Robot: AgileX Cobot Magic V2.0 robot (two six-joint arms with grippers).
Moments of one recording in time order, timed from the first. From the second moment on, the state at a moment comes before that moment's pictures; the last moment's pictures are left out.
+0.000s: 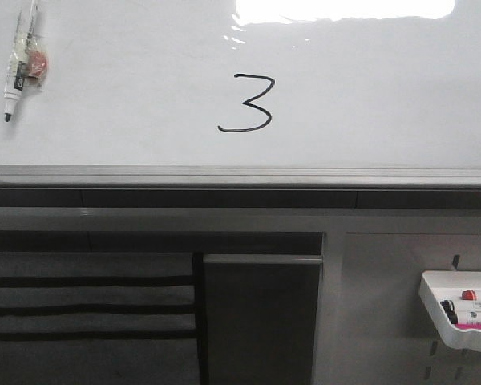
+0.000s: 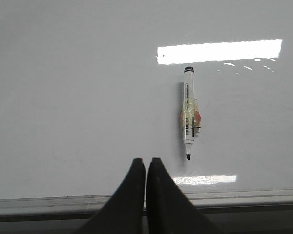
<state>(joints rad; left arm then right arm) -0.11 0.00 0.01 -0.15 -0.05 0.15 0.23 0.31 -0.53 -0.05 0.63 0.04</state>
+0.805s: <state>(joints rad) -0.11 0.00 0.01 -0.15 -0.05 0.15 0.00 -0.01 0.01 0.10 0.08 0.04</state>
